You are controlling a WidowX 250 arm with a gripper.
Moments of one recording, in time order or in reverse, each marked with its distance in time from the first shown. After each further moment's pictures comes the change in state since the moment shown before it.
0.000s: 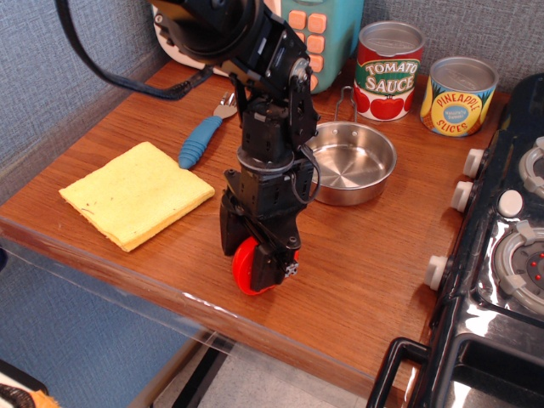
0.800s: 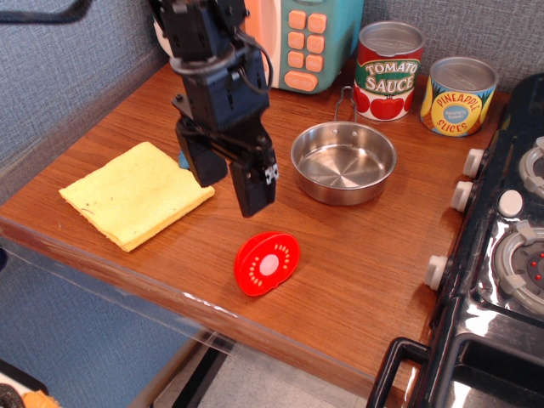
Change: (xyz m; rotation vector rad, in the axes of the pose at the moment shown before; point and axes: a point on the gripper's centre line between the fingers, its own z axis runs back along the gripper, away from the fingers) arm -0.018 0.020 0.075 -0.099 -0.227 0.221
